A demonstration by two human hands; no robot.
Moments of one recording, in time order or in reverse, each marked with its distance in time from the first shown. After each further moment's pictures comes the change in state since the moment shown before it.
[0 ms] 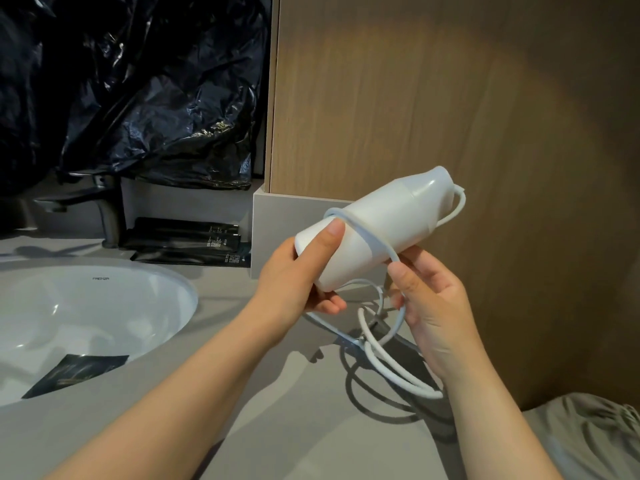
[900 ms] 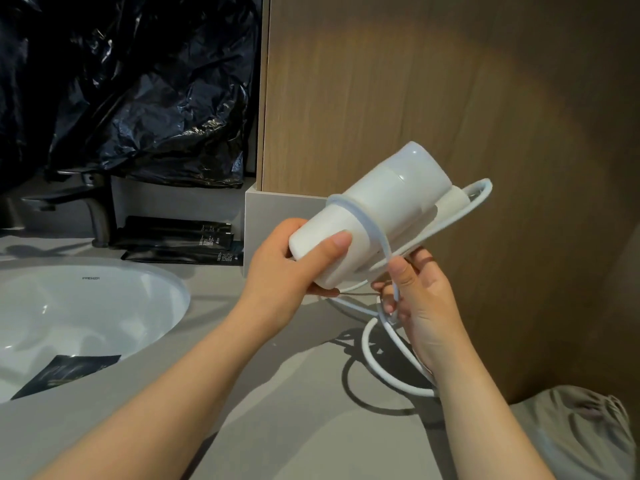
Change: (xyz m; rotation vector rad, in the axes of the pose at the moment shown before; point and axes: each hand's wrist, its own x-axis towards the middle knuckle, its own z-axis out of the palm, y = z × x) left_hand -0.007 0.002 0.003 0.137 0.070 0.194; right_hand -0.001 0.001 -0.002 0.023 0.046 0.084
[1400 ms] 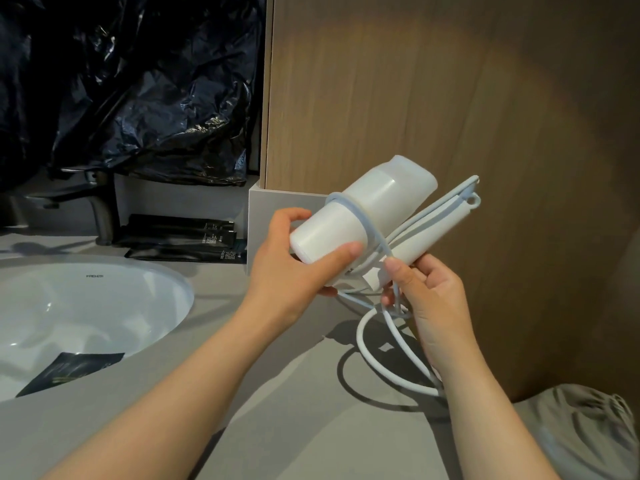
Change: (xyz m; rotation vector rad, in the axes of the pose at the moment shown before) left_hand -0.002 0.003 0.001 0.113 0.084 0.015; right_hand -0.004 -0.004 0.004 -0.145 0.078 -0.085
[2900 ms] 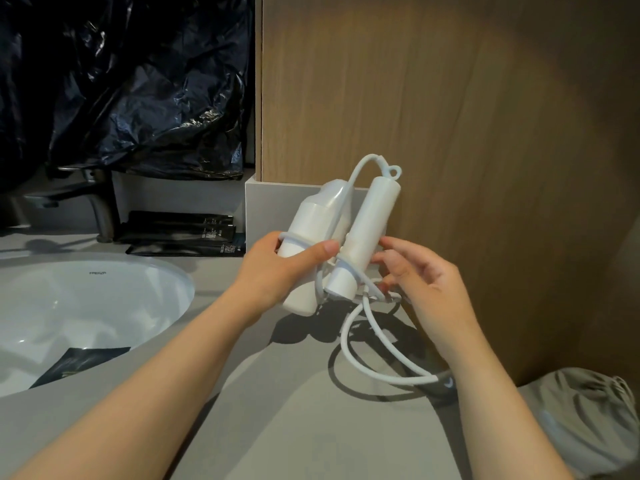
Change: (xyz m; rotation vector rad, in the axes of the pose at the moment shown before) left_hand 0.018 -0.025 -0.015 0.176 -0.077 -0.235; right_hand -0.005 -0.002 -0.009 -0.164 -0.075 -0.020
